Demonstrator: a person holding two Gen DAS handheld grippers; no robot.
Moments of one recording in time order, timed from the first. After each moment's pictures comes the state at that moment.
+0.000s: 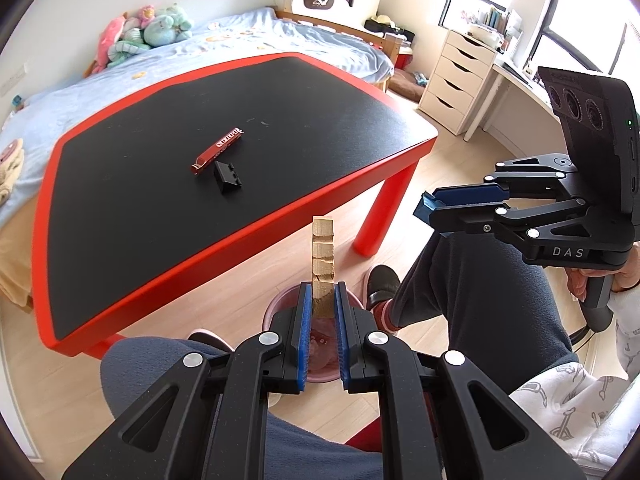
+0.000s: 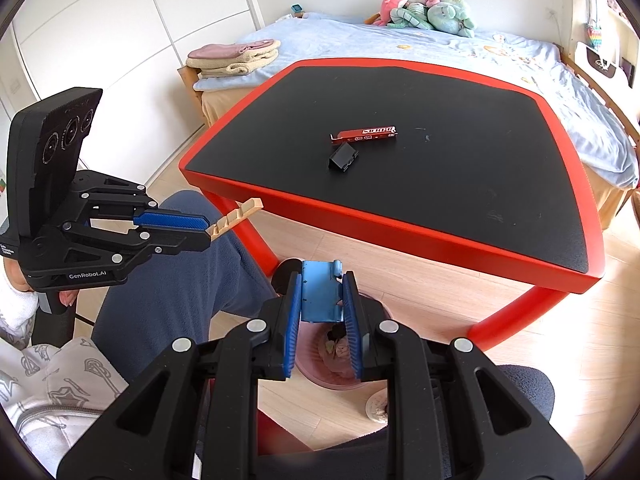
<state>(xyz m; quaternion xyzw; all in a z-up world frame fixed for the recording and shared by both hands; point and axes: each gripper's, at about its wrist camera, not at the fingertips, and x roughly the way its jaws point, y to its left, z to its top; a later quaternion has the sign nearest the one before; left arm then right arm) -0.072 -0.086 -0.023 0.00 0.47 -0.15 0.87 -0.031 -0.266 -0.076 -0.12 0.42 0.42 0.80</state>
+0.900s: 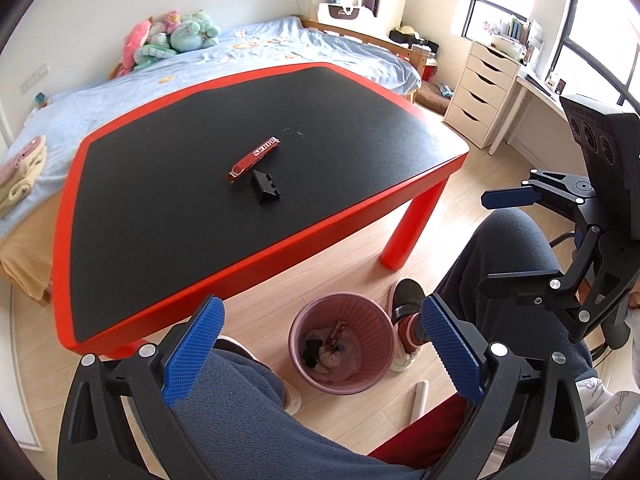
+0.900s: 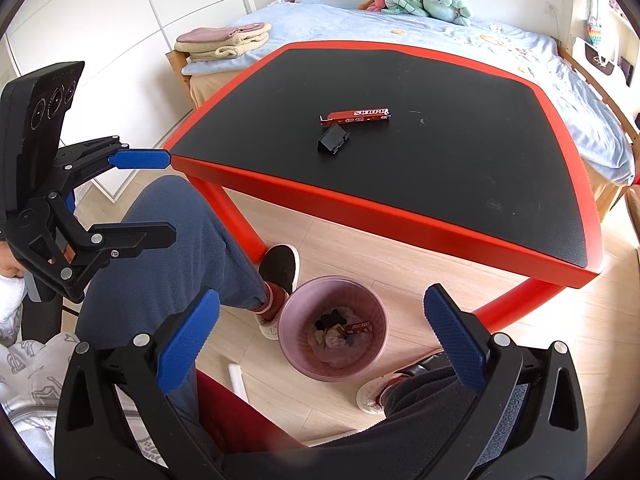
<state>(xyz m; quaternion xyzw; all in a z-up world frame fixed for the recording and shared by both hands) -0.063 -0.067 -0.023 0.00 0.46 -0.10 0.88 -0.025 -0.260 -0.089 -0.14 0.44 0.40 0.79</state>
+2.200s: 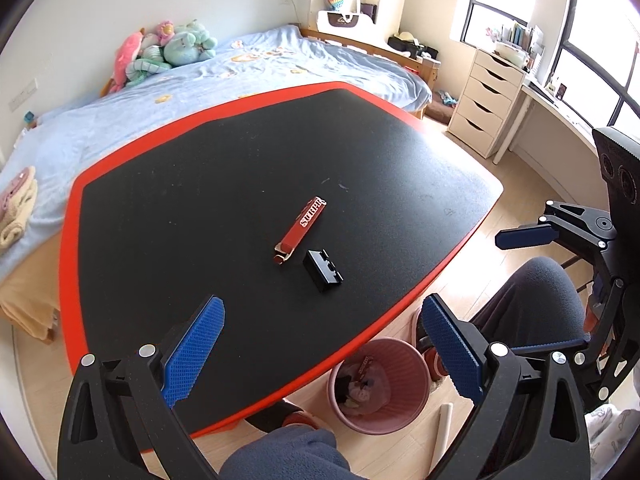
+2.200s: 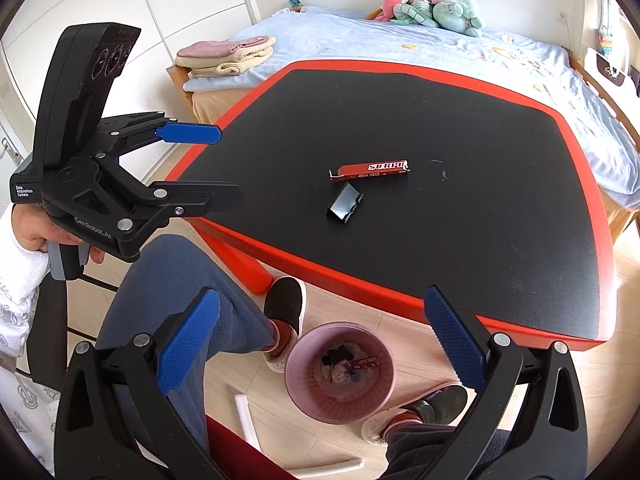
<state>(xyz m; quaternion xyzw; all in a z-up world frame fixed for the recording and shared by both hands) 0.038 -0.020 -0.008 0.02 0.45 -0.12 0.89 0.031 -0.198 -0.068 -0.14 0.43 0.41 0.79</state>
